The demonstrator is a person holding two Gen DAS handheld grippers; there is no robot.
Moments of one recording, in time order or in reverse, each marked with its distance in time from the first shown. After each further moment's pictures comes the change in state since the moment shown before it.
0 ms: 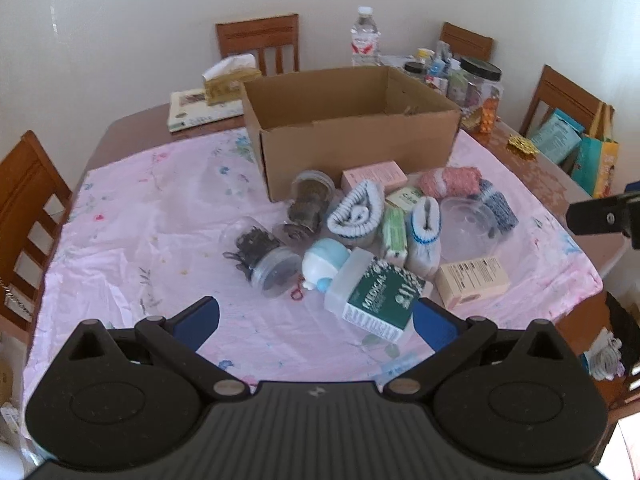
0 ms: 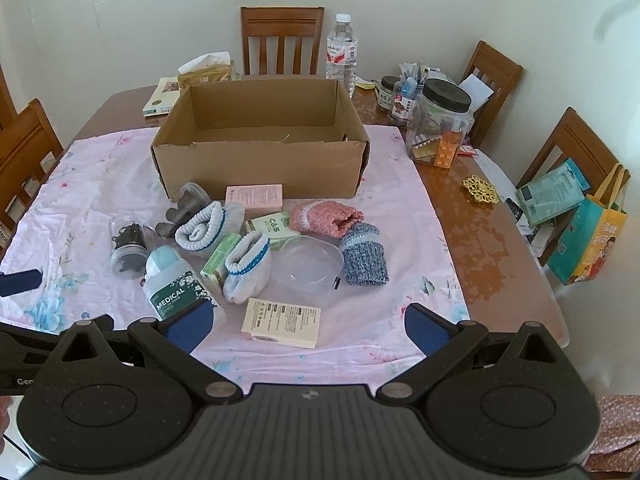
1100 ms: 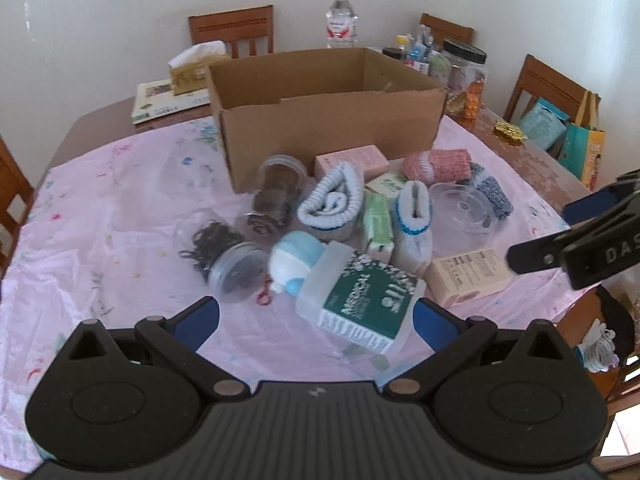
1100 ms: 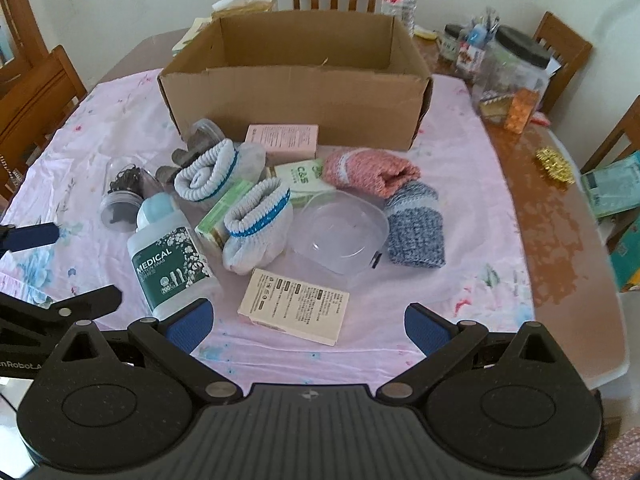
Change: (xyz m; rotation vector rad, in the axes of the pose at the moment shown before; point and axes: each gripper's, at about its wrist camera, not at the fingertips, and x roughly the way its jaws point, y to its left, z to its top) left arm 0.047 -0.011 -0.003 0.027 -0.001 -0.070; right arm 0.096 -0.014 -0.003 -0.088 0.145 0.166
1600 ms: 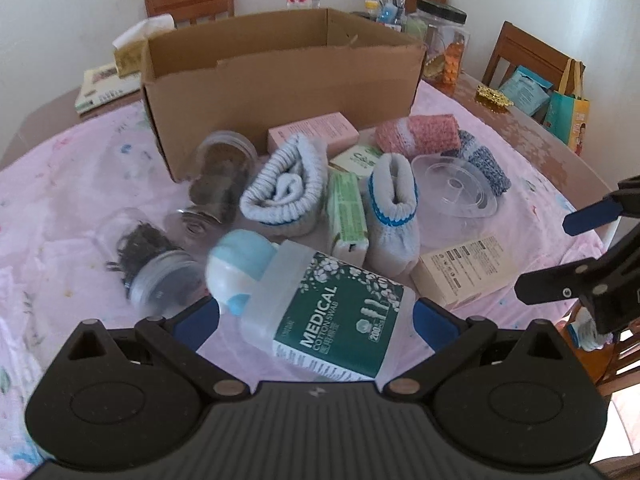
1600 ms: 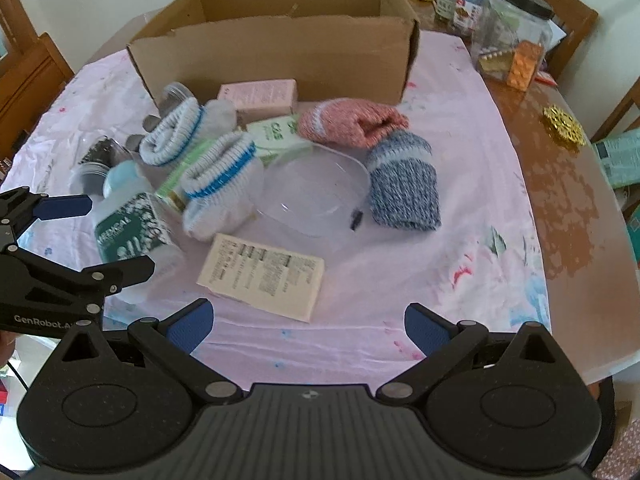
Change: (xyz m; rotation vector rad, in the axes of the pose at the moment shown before) left arm 0.059 -0.016 0.008 0.055 0.080 -0.083; right arm 0.031 -0.029 -0.014 0.033 0.080 0.017
